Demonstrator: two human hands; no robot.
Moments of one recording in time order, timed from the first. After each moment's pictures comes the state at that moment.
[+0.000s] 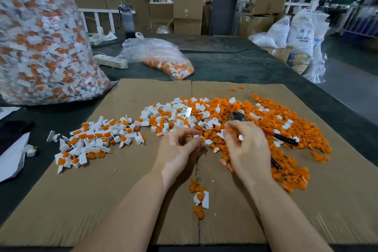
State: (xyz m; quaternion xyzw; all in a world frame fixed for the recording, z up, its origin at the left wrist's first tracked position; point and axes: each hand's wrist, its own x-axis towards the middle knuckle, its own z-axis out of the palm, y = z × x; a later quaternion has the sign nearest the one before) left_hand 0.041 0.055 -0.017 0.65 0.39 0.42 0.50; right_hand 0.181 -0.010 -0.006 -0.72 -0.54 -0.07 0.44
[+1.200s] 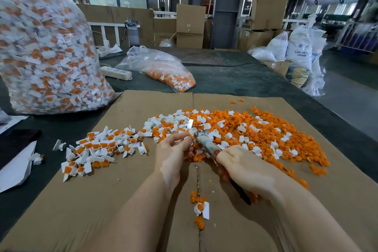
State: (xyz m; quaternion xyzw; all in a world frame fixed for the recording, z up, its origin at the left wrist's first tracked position) left_hand 0.051 0.067 -0.011 0.42 0.43 0.49 0.63; right_hand 0.170 -0.027 0.054 -0.73 -0.58 0.29 0.18
